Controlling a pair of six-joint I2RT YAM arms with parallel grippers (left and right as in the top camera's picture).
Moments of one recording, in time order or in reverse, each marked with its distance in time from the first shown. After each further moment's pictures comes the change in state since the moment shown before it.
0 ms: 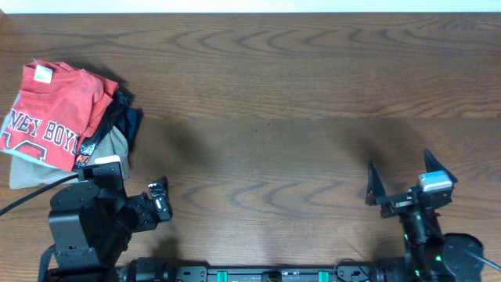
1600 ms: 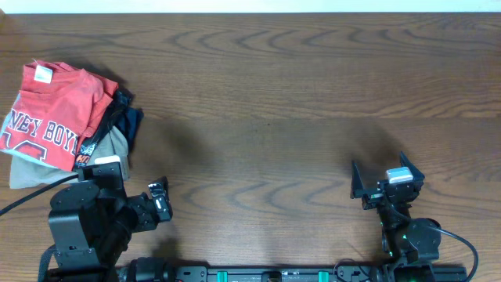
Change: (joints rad) left arm 0.000 -0.001 0.000 0.000 0.000 0.000; right arm 0.000 -0.059 -0.384 0.248 0.026 -0.071
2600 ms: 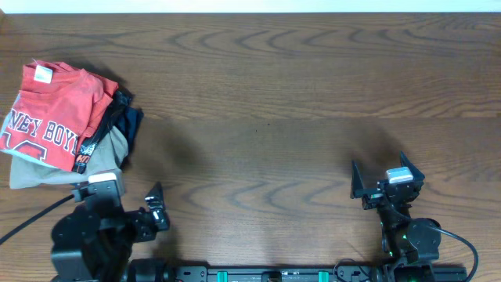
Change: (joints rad) left arm -0.021 -0.173 -0.108 0.087 -0.074 0.016; right arm 0.000 0.000 0.000 0.000 0.000 0.000
